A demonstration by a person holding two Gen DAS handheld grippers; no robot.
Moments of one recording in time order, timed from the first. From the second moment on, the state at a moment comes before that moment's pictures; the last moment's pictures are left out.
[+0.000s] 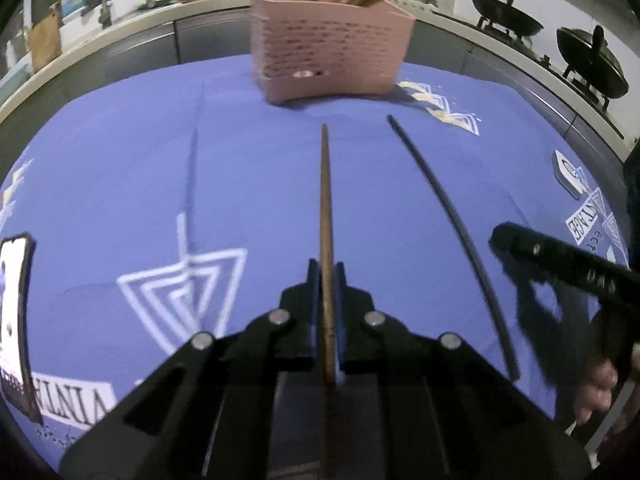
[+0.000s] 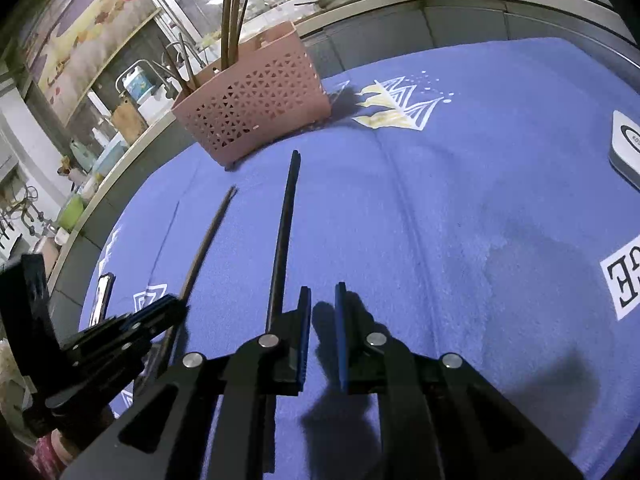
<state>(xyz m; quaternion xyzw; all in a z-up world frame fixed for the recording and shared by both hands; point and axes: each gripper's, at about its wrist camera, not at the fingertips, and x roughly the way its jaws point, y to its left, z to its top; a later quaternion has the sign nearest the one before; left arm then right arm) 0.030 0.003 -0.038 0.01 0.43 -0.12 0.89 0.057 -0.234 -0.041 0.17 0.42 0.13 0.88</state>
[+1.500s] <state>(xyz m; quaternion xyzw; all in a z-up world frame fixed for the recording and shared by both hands) 0.015 0.031 -0.040 -0.05 0.42 -0.13 0.90 0.162 -0.157 -0.027 -0.02 0.44 0.12 0.89</state>
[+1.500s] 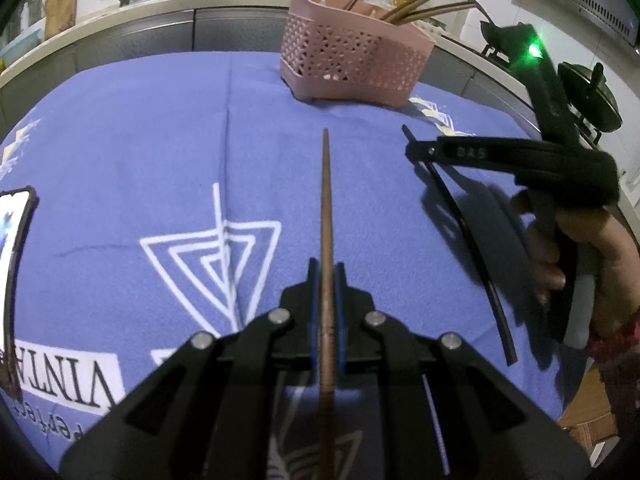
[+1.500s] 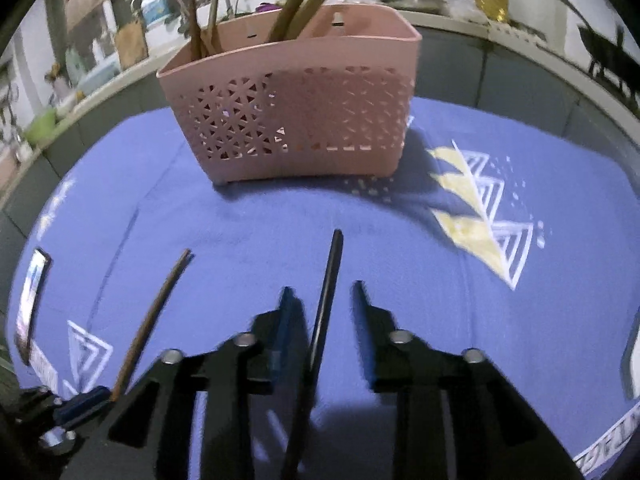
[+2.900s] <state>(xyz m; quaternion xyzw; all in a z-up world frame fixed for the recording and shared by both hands) 0.003 0.033 -0.039 -0.04 0.43 -0.12 0.89 0.057 -0.185 -0.036 0.02 0.42 0.16 0.89</state>
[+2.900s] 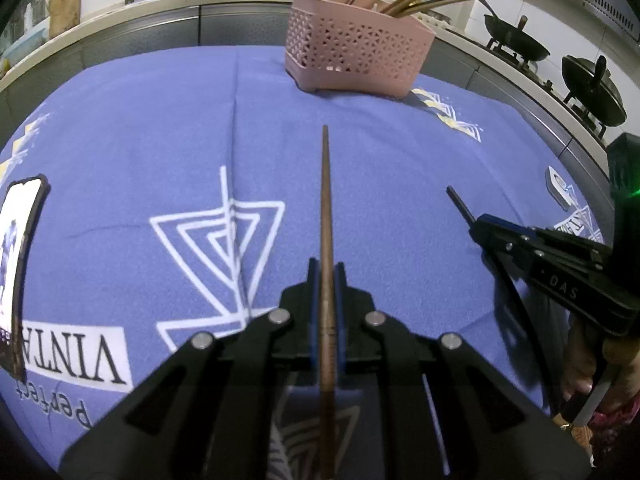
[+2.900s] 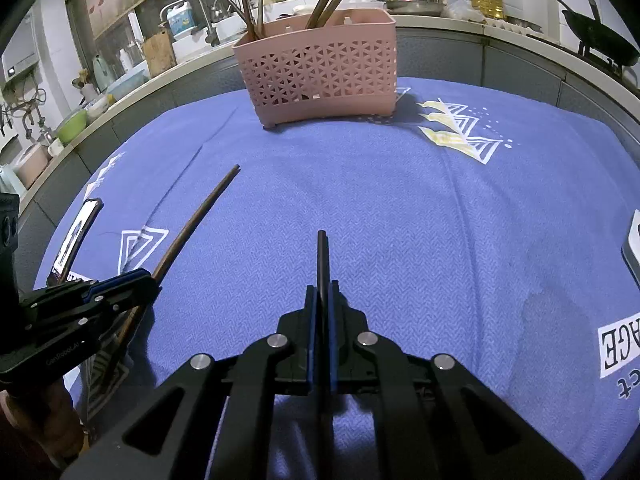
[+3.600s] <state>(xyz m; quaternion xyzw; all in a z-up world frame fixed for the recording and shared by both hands) 0.003 0.032 -0.039 -0.04 0.43 -0.12 0.89 0.055 -0.187 -0.037 0.02 0.42 0.16 0.89</state>
